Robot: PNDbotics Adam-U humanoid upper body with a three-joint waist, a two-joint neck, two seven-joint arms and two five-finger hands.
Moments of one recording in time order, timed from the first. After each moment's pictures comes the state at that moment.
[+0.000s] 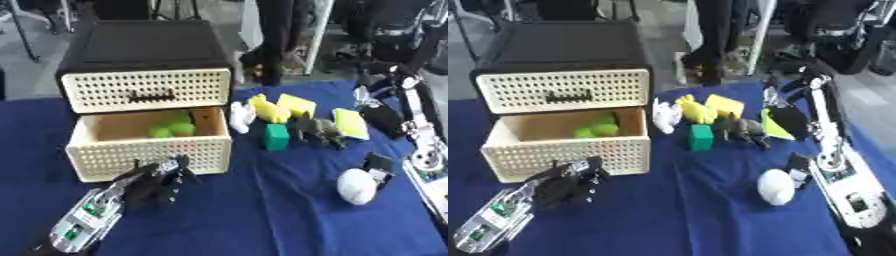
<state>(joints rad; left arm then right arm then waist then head) -0.63 0.29 -0.45 -1.13 0.18 -0.05 -0.51 -0.42 -0.44 0.06 -1.59 0.37 0.04 -0.26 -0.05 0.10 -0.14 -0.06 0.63</state>
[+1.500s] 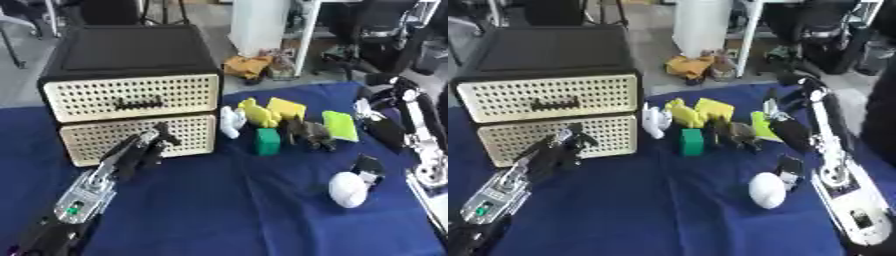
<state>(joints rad) -0.71 0.28 -0.27 -1.04 0.18 -0.18 -0.32 -0.41 -0.42 0.06 -1.62 0.36 0.01 -0.24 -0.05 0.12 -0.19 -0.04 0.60</state>
